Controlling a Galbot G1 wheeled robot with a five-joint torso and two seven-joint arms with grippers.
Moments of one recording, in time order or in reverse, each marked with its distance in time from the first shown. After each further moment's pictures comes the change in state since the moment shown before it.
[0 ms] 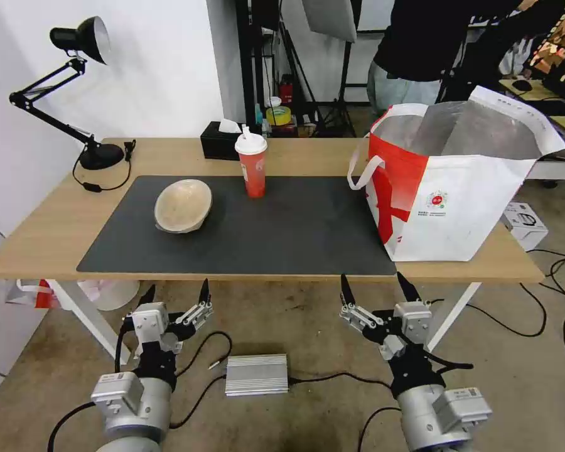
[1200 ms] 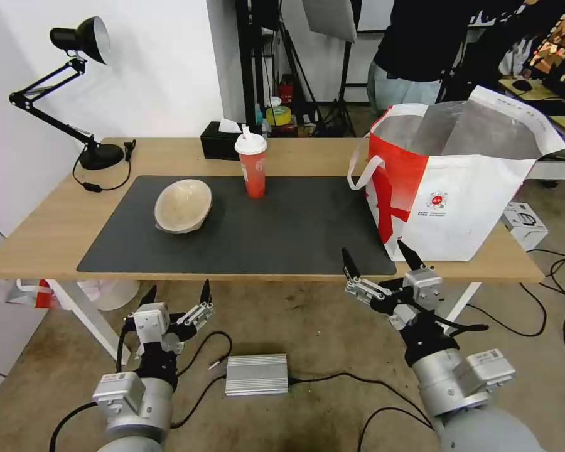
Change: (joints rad) left arm -0.001 0.000 0.004 0.005 0.003 0.000 0.000; right arm 0.108 -0.086 0.100 0.020 0.129 -0.010 -0.092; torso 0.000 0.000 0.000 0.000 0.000
